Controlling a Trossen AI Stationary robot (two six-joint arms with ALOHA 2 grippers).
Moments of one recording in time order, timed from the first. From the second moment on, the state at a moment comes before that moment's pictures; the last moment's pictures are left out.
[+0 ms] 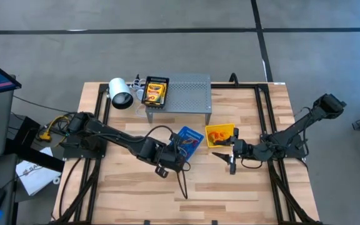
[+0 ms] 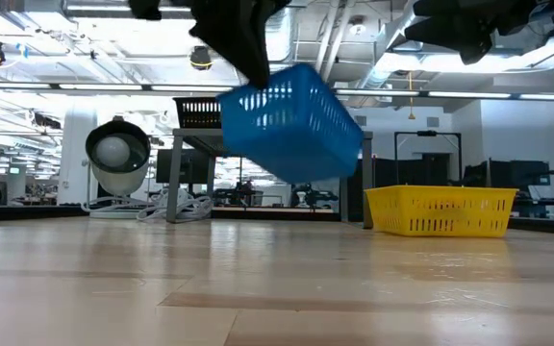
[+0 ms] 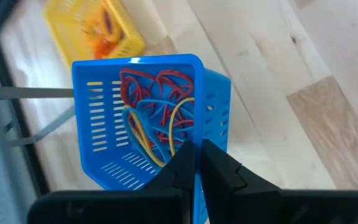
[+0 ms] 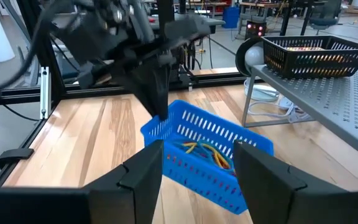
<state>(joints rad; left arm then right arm) -0.35 1.83 1.56 -0.86 -0.44 0.32 0.58 1.05 0.47 0.34 0.73 0.19</state>
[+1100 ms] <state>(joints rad) -0.05 1.83 1.78 -0.99 -0.63 0.50 0.58 1.05 0.47 0.32 0.73 0.18</state>
